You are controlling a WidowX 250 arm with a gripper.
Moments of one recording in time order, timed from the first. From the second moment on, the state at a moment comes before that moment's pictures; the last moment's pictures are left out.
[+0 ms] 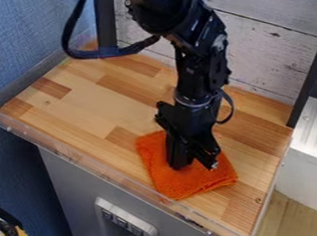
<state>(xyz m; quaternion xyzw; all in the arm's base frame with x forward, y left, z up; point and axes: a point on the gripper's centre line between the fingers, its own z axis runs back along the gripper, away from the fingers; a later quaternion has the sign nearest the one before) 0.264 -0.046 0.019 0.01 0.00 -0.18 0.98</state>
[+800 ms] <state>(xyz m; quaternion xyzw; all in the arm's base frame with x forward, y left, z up) 0.283 -0.022 0.020 0.00 0.00 -0.10 0.99</state>
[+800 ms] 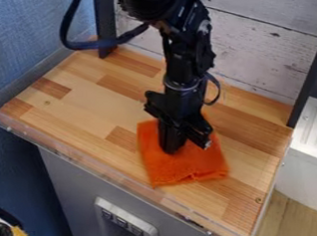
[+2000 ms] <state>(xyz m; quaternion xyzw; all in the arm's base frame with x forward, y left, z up) 0.329 -0.036 0.086 0.00 -0.01 0.01 1.00</state>
